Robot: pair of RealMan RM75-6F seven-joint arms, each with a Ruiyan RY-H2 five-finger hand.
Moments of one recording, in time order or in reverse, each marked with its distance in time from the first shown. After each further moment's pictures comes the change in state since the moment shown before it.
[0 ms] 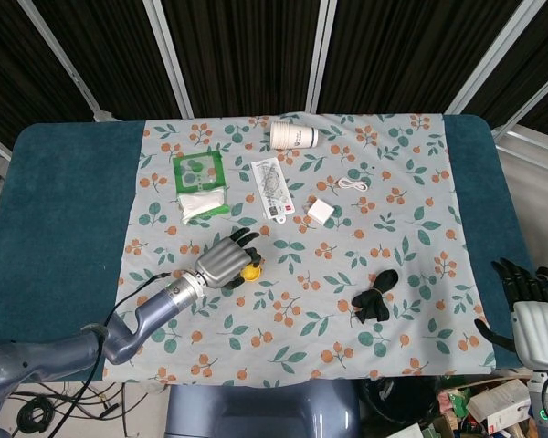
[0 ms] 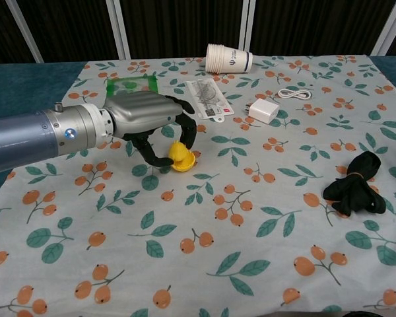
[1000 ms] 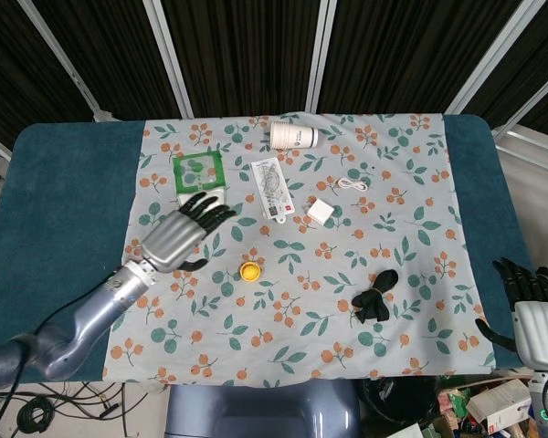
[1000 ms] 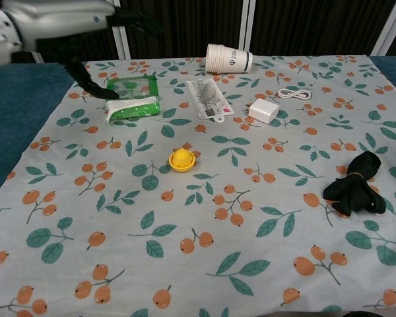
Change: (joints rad) left arm 0.152 0.475 -0.069 -0.559 -0.140 0.184 0.158; right arm -0.002 0.003 0.004 -0.003 -0.001 0.007 -0.005
